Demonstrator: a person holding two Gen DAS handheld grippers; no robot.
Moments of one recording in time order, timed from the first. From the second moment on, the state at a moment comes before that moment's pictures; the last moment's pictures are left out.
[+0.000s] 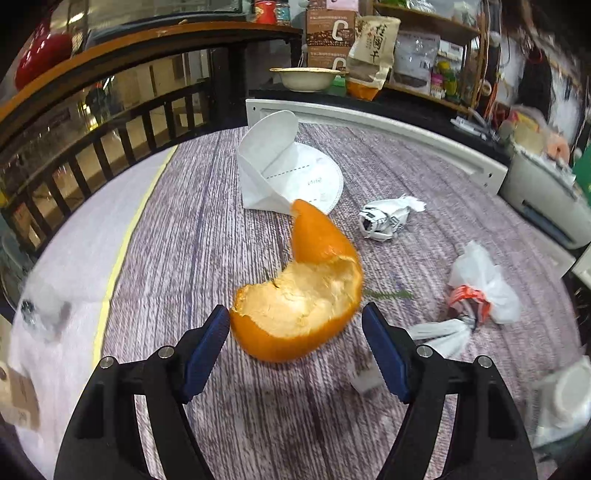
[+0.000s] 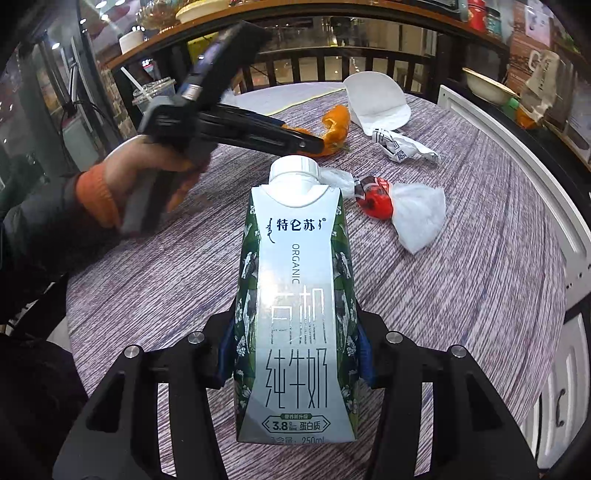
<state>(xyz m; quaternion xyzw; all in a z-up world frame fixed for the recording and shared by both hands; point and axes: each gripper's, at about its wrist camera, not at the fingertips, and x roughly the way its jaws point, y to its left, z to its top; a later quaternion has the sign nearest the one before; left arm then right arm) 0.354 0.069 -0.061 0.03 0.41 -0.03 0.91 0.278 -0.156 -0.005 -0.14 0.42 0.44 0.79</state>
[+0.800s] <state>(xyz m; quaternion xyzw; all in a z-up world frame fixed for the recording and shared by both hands) 0.310 0.072 -0.037 -0.04 0.36 -0.05 0.93 0.232 -0.205 0.007 -0.02 0.38 0.38 0.84</state>
